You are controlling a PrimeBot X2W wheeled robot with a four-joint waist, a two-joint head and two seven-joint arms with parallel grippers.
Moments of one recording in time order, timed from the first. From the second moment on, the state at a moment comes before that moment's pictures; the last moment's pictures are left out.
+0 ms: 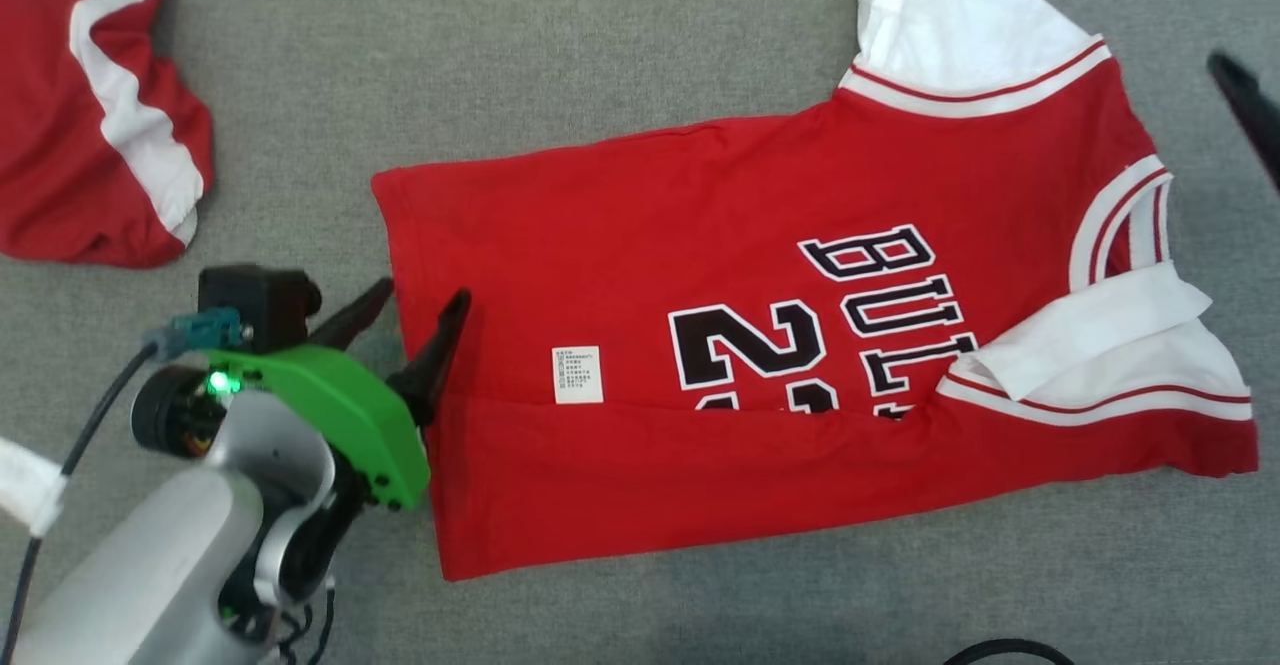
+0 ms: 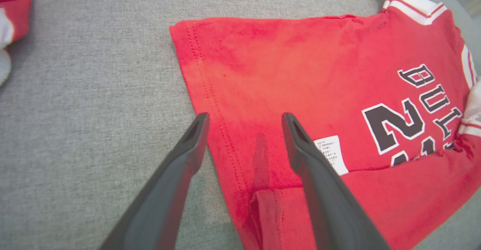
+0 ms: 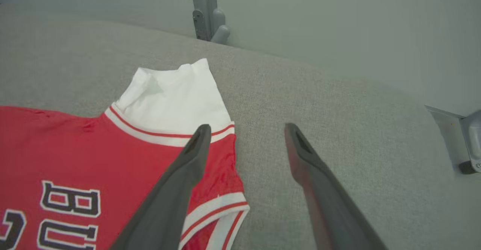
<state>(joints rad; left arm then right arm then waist) -0.40 0.59 -0.65 -0.14 -0.91 0.25 0.25 -0.43 -0.69 0.02 -0.08 0.63 0.13 0.52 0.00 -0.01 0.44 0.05</state>
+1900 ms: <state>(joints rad) -0.82 0.38 -0.73 0.31 -0.90 0.05 0.30 -1.05 -0.57 0.52 0.61 0.67 0.13 0.28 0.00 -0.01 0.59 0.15</state>
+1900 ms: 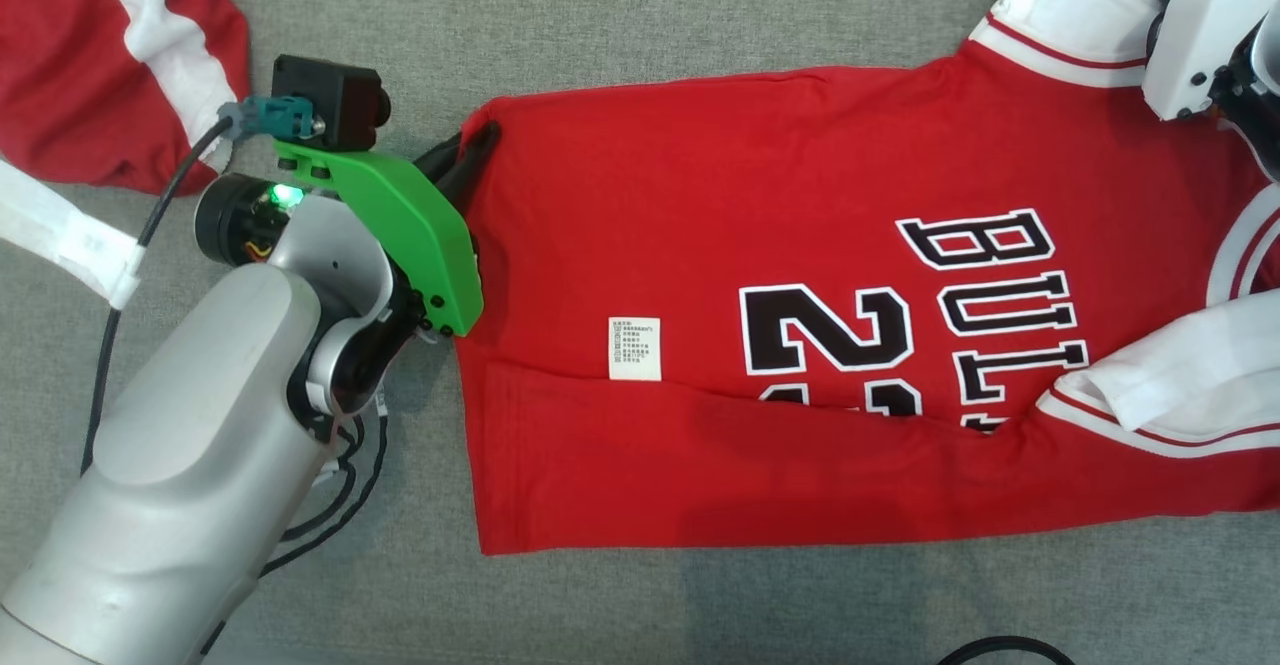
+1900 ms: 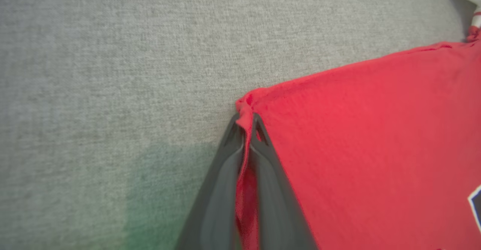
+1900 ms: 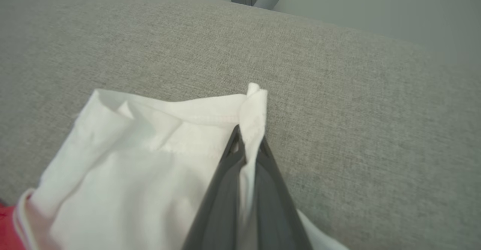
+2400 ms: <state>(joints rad) -0.63 0.44 -0.72 0.17 -0.91 0.05 0.17 -0.86 -0.67 0.55 0.43 0.79 0.13 0.12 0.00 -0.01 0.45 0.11</state>
